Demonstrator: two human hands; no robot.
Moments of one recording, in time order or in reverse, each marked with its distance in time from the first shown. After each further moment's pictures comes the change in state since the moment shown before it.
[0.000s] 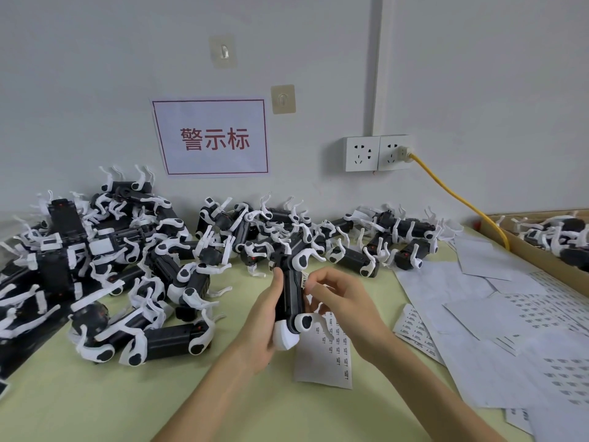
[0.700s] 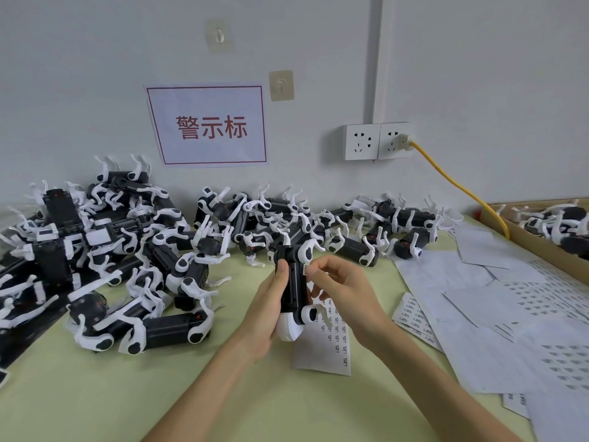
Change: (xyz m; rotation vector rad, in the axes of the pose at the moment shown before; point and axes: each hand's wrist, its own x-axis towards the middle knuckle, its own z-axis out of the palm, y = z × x) left_hand 0.000 -0.004 0.001 0.195 0.046 0.104; right_hand -0.001 -0.001 0.000 -0.003 0.044 -0.027
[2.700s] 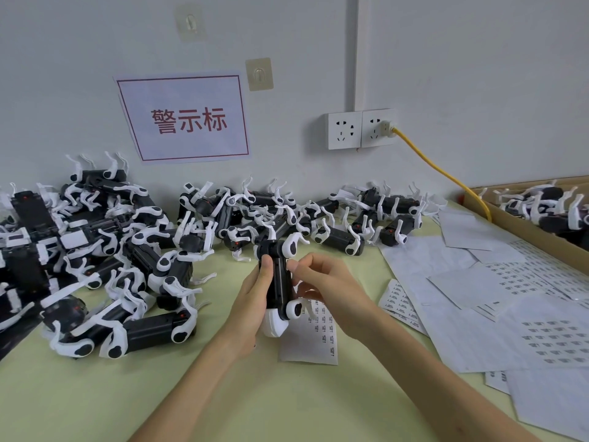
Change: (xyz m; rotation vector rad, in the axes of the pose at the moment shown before) left_hand -0.001 -0.005 0.001 0.075 0.034 0.067; right_hand 0.002 0.003 -0.003 0.126 -0.055 0.210
